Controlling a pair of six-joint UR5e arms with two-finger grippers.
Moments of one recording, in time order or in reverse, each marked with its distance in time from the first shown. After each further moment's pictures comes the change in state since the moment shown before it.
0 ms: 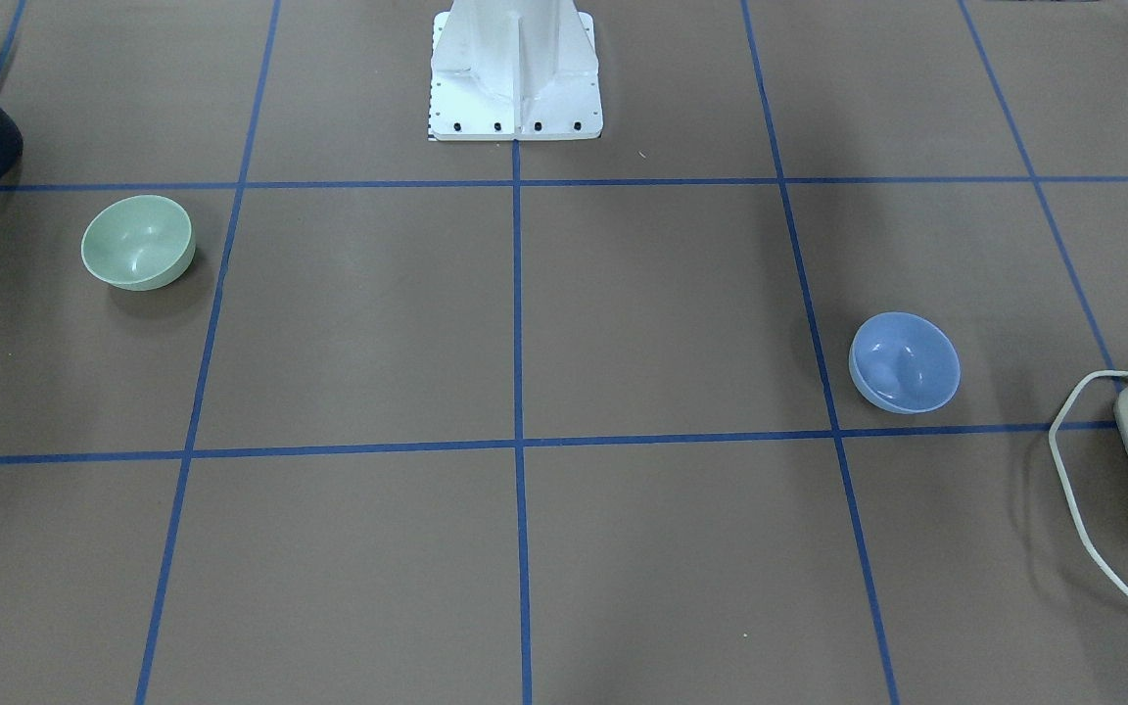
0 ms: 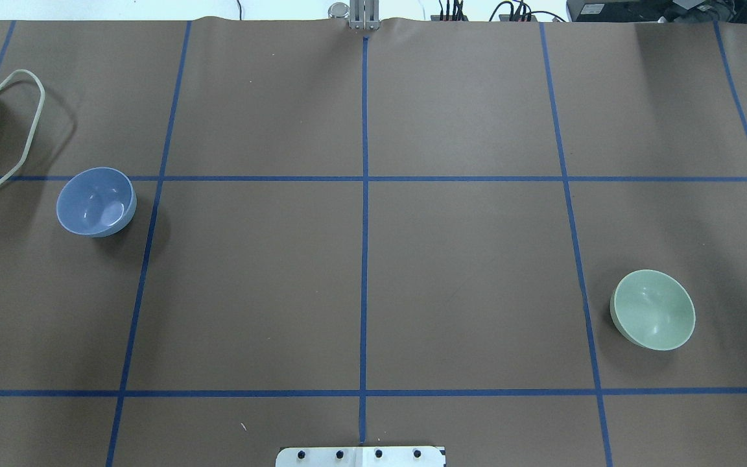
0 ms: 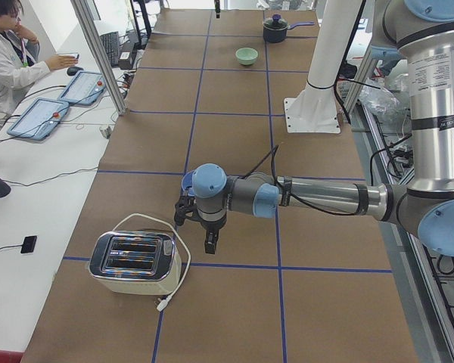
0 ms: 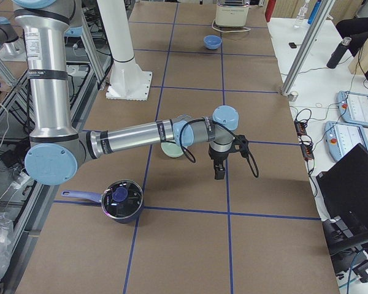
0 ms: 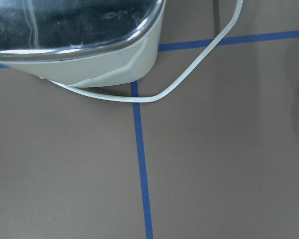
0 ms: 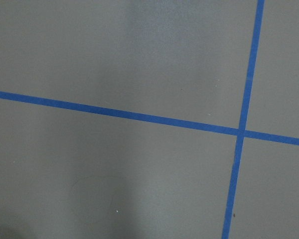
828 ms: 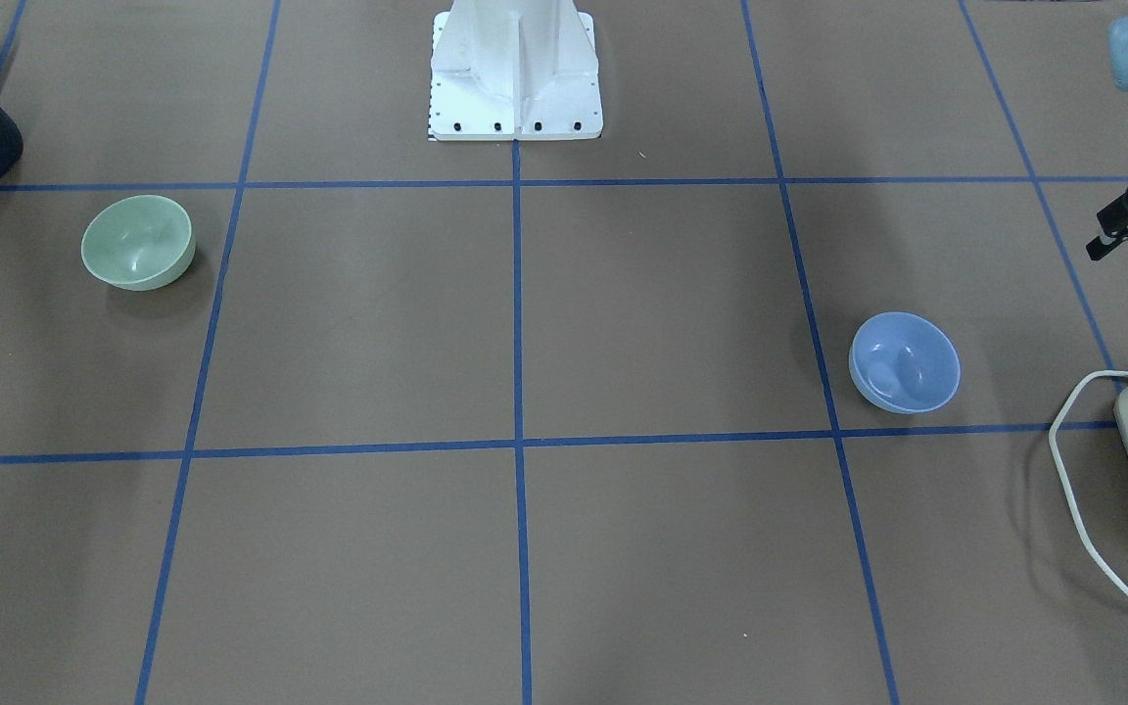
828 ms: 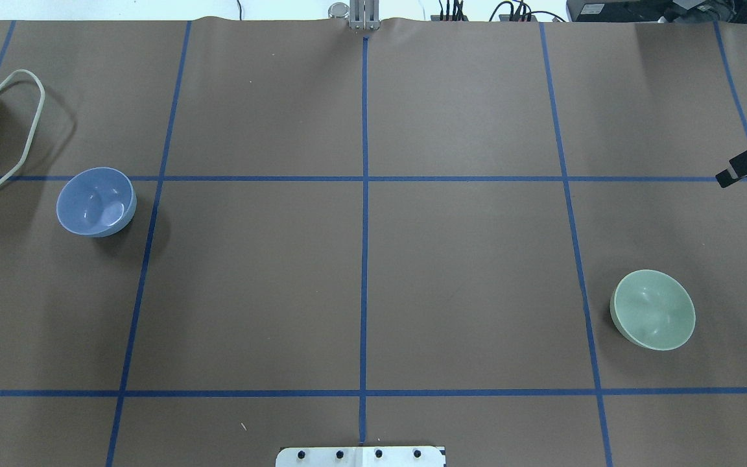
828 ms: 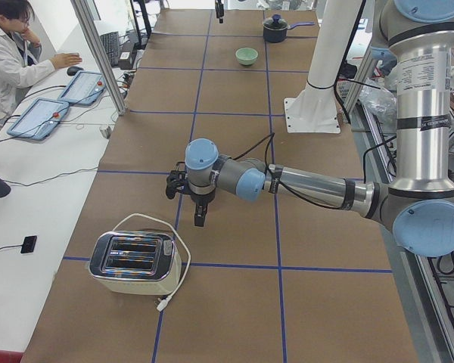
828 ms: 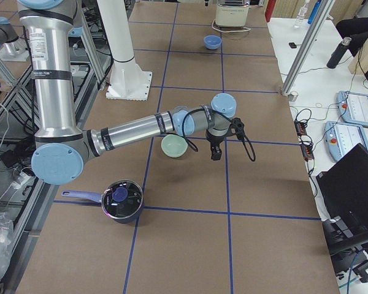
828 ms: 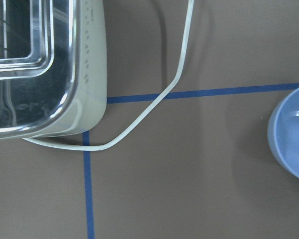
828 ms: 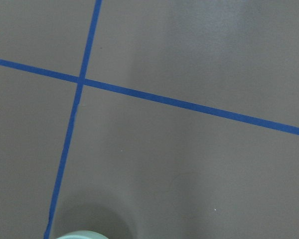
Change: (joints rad) left arm 0.143 -0.058 -0.034 -0.152 -0.001 -0.307; right arm -0.100 0.006 0.137 0.025 0.118 0.052
